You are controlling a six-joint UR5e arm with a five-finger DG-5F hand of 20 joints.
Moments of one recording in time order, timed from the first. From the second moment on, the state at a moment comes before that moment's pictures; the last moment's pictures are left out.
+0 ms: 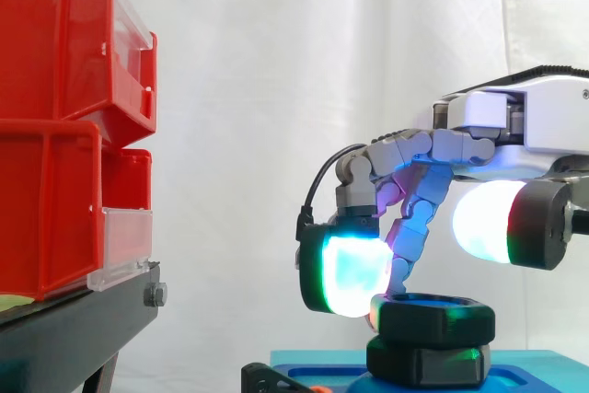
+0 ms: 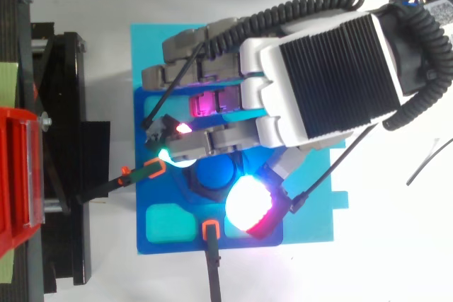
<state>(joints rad) -0.03 -2.24 -1.21 -2.80 -1.98 -1.60</state>
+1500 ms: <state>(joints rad) 0.09 -2.24 -1.17 -2.82 -1.87 -1.58</state>
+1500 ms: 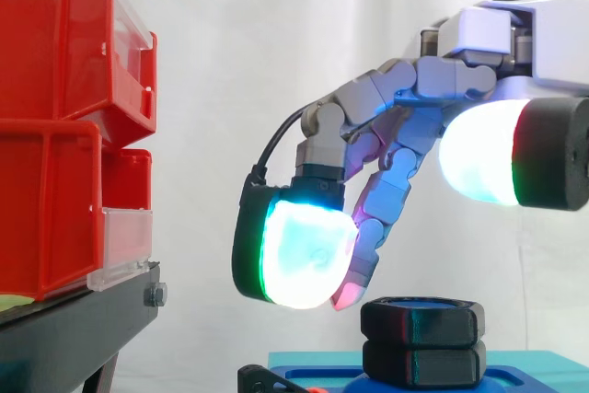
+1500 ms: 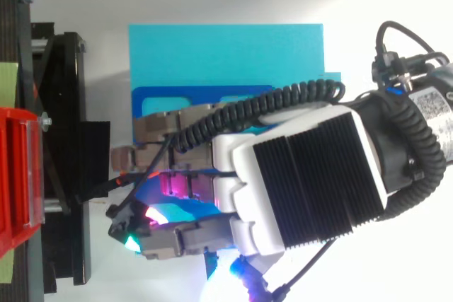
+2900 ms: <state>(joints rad) 0.05 -2.24 -1.21 -2.77 -1.85 -1.62</state>
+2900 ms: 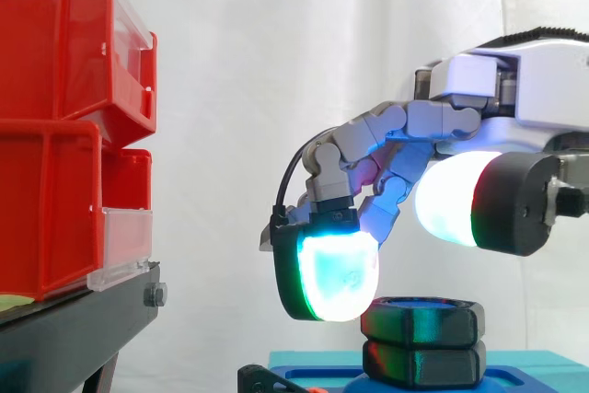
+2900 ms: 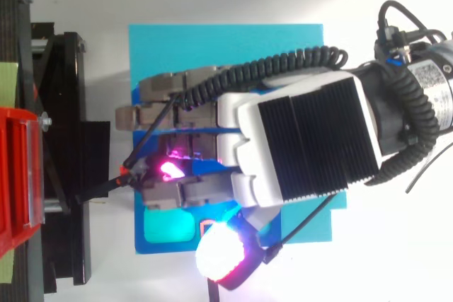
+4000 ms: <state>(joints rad) -0.03 -2.24 -1.19 -2.78 -1.93 -1.62</state>
